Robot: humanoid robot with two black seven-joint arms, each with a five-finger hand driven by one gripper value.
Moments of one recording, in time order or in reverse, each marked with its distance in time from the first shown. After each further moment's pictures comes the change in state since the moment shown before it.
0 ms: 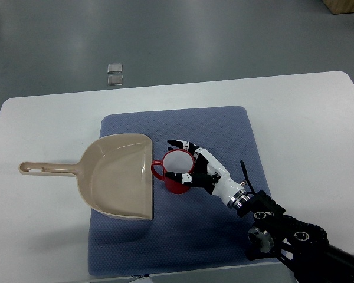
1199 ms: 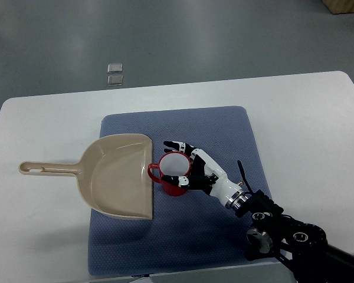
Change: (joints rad) left arm 0.000 0.000 0.000 0.000 0.000 0.000 0.000; right arm 0.003 0.000 -0.012 0.013 -0.023 0.000 0.000
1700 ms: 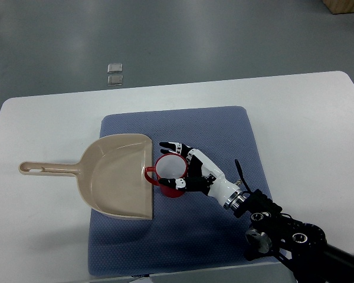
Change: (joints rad) left arm 0.000 0.000 0.000 0.000 0.000 0.000 0.000; right arm -0.001 0.000 0.000 0.015 -0.033 0.000 0.000
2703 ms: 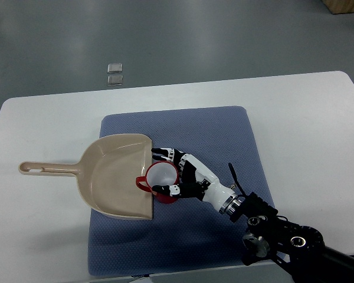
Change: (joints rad) left arm 0.000 0.000 0.000 0.000 0.000 0.000 0.000; right arm 0.001 0.000 -0.042 0.030 0.002 0.008 0.000
